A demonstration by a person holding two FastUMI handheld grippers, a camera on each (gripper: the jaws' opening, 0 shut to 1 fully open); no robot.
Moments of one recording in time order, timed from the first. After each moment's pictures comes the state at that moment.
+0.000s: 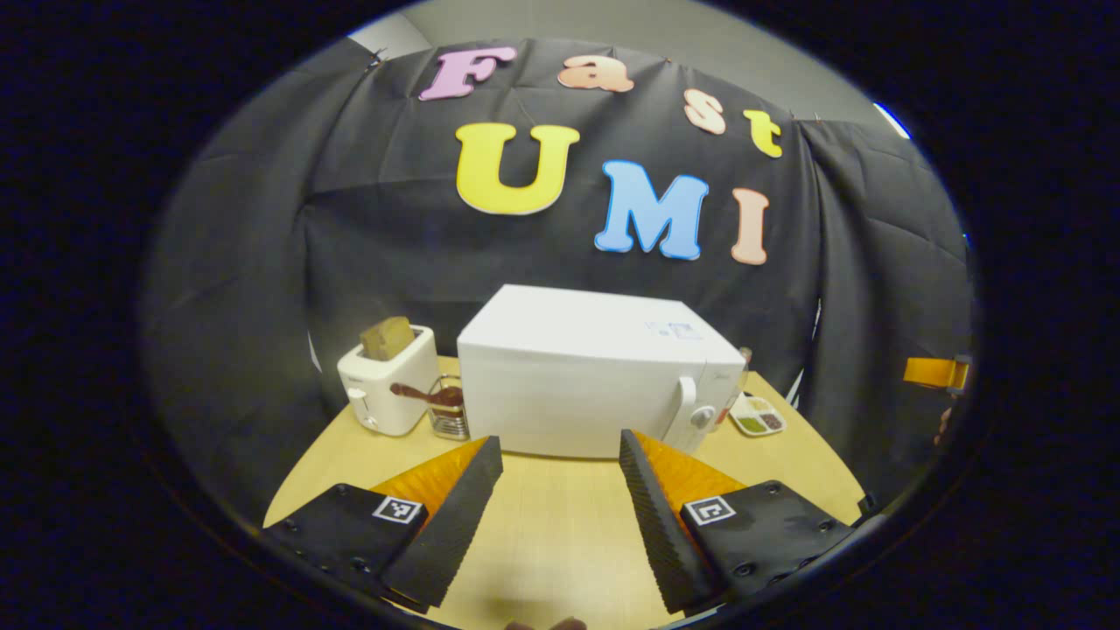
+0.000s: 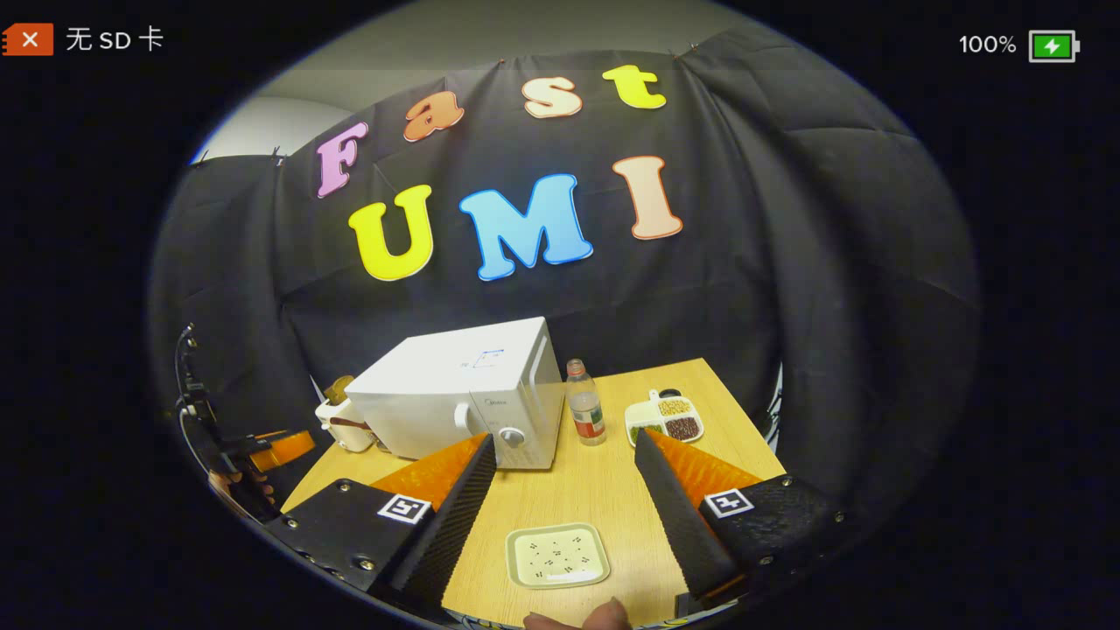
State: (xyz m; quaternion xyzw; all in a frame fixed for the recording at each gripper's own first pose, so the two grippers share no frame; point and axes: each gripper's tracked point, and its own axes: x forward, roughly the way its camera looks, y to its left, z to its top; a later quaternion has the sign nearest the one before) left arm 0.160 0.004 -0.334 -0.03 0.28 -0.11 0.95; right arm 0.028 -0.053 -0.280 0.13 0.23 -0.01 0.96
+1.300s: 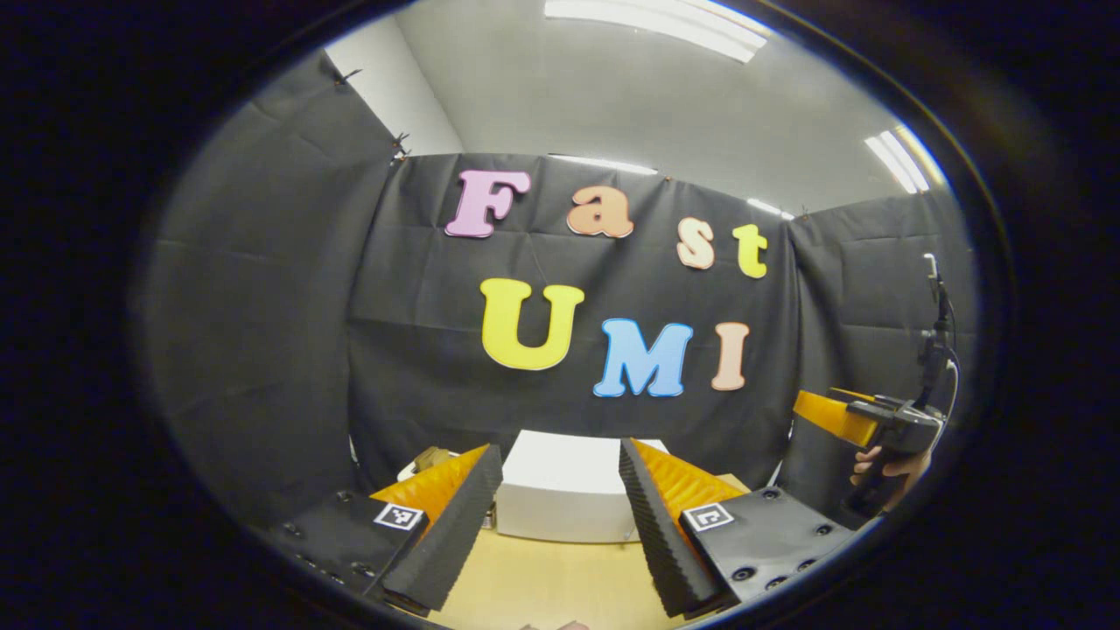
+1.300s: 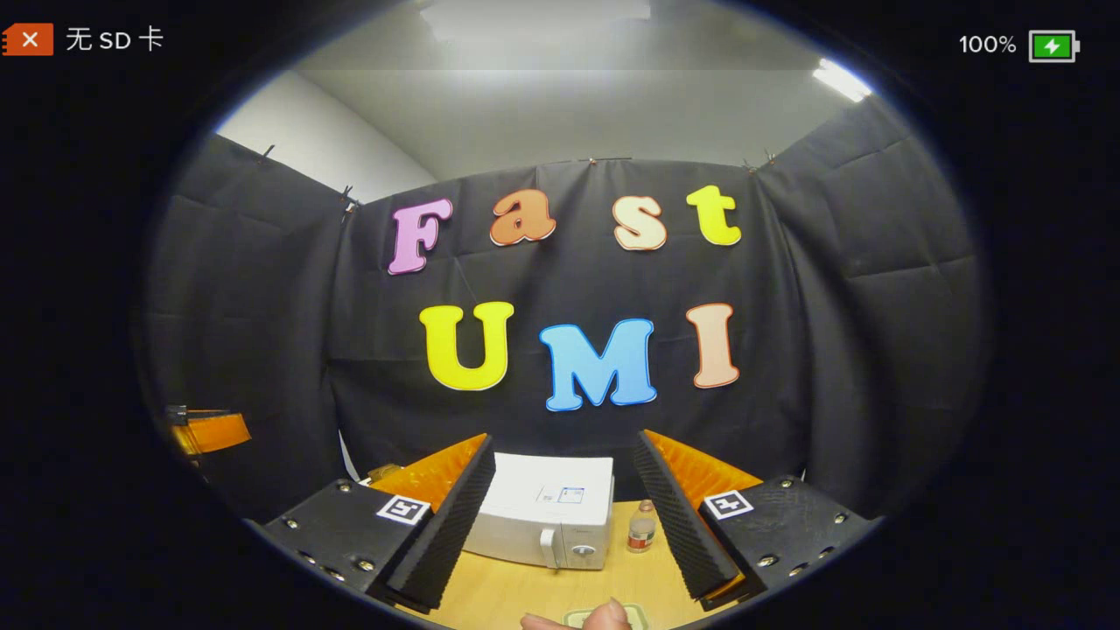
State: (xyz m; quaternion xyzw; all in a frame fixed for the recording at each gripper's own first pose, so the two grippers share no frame) left arm 0.113 0.050 -0.095 -0.06 0.12 -0.09 0.99; right arm 0.074 0.058 -0.093 0.05 0.06 0.01 1.00
